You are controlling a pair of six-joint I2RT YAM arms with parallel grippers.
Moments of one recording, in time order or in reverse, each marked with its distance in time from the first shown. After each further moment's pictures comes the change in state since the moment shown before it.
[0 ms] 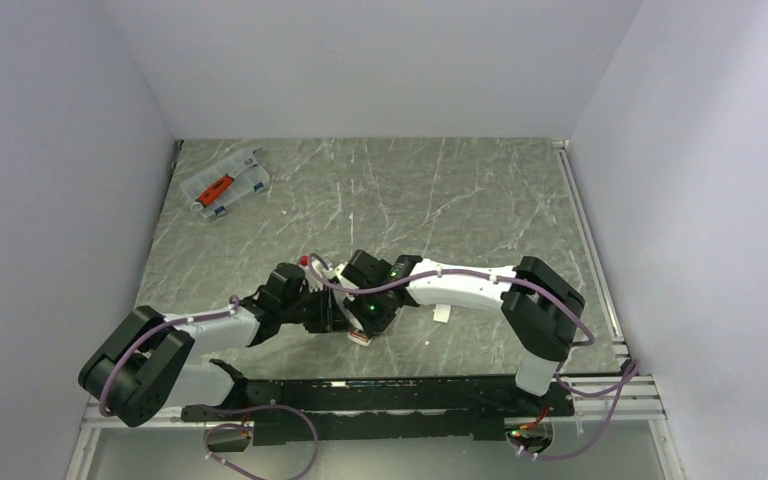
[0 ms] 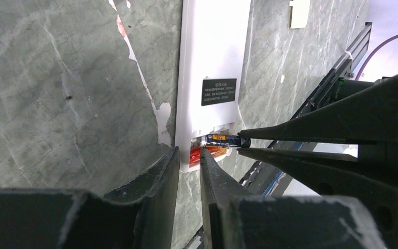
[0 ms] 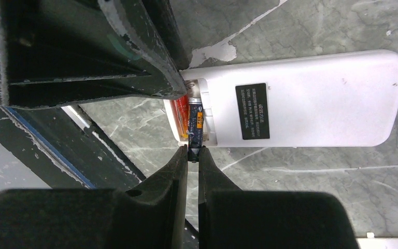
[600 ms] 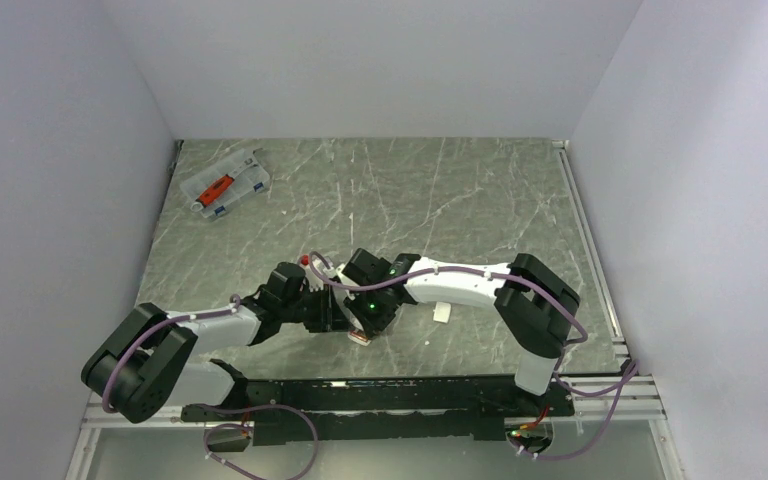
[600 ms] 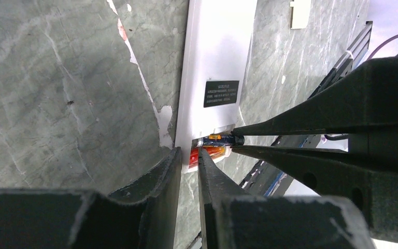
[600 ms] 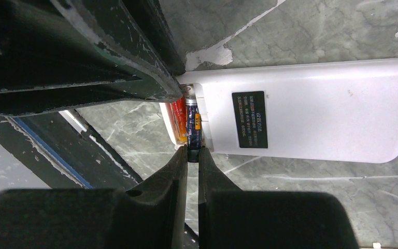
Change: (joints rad) left arm 0.003 0.019 0.004 0.014 0.008 0.011; right arm -0.021 0.032 -0.001 0.013 -0.027 0.003
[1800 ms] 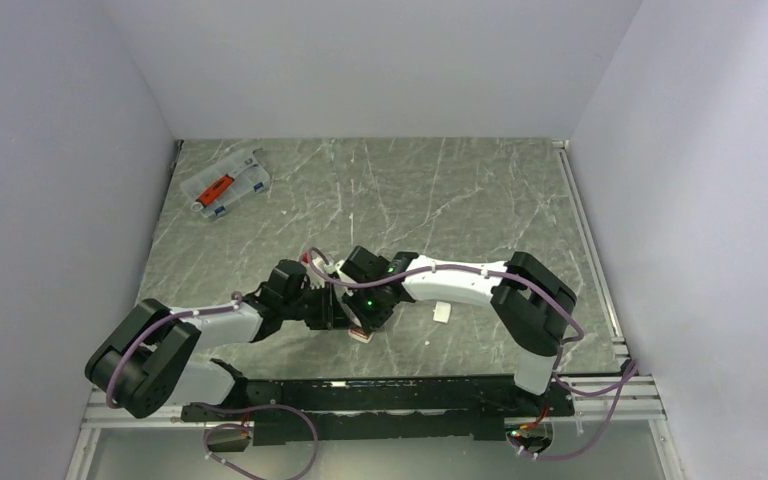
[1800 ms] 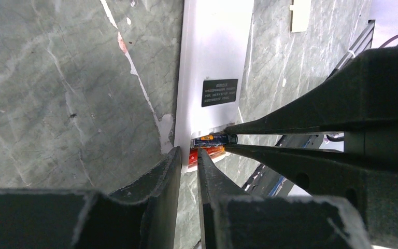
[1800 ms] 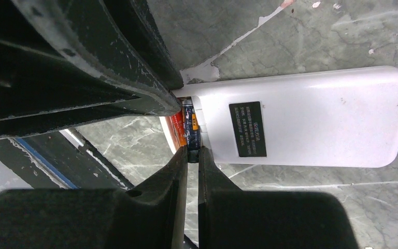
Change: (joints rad) left arm 0.005 0.022 0.018 0.005 0.009 0.024; right arm -0.008 0.020 0.021 0.017 0.025 0.016
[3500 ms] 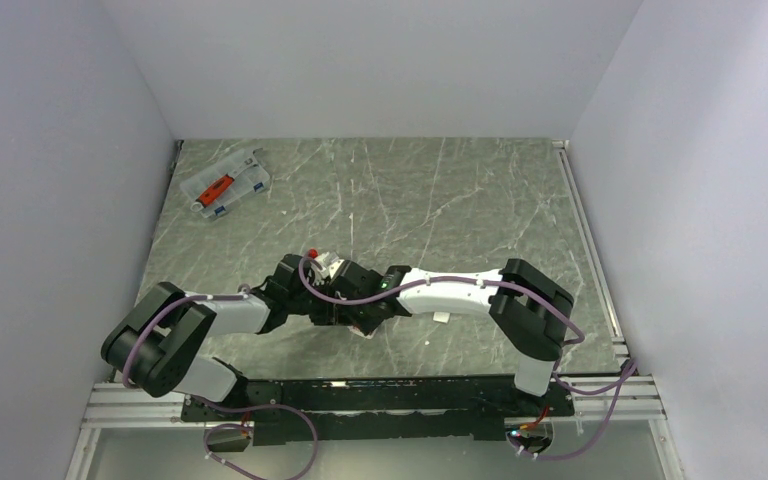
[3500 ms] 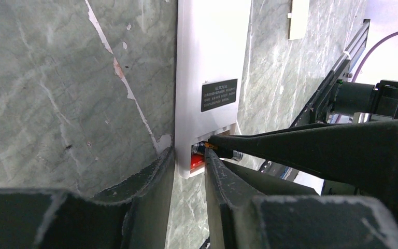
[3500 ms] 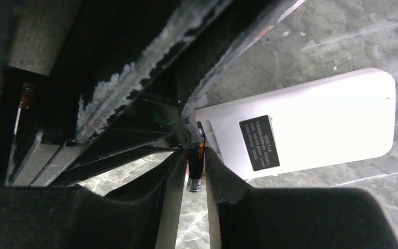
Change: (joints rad) left arm 0.010 0.113 0.050 0.043 0.042 0.001; right arm 0.086 -0.001 -0.026 0.095 0.227 0.060
